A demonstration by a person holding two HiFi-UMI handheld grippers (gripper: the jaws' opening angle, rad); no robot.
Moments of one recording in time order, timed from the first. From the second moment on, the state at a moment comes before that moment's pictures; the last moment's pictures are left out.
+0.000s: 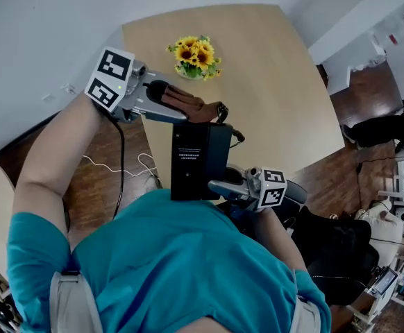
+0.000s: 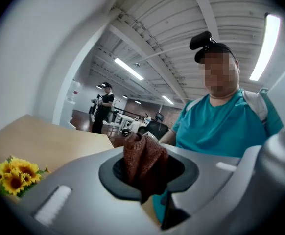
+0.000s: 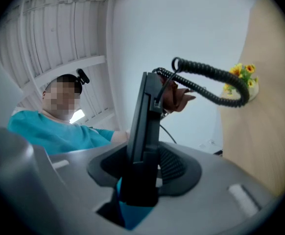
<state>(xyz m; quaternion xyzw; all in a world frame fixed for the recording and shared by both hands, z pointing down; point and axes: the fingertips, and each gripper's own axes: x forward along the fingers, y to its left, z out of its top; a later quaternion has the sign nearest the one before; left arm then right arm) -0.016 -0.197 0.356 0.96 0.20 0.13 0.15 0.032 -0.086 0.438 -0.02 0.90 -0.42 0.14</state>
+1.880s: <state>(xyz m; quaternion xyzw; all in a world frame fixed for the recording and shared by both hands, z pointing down) -0.016 -0.147 0.408 0.98 0.14 0.05 0.13 0.066 -0.129 0.419 -0.03 0.84 -0.46 0.29</state>
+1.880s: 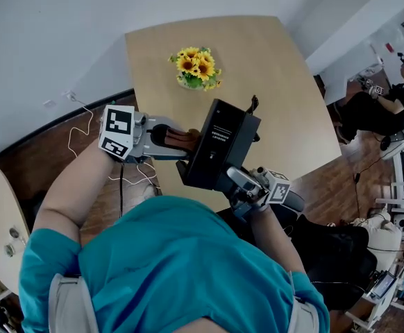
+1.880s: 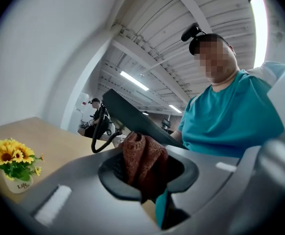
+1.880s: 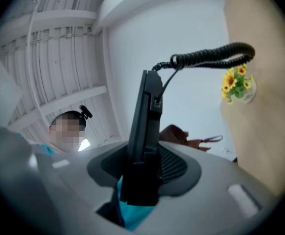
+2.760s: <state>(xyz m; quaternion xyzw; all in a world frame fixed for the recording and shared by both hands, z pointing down) -0.145 -0.132 0.455 0.95 -0.10 -0.03 0.30 0.092 -0.210 0.614 -0.21 0.77 -0.59 0.14</state>
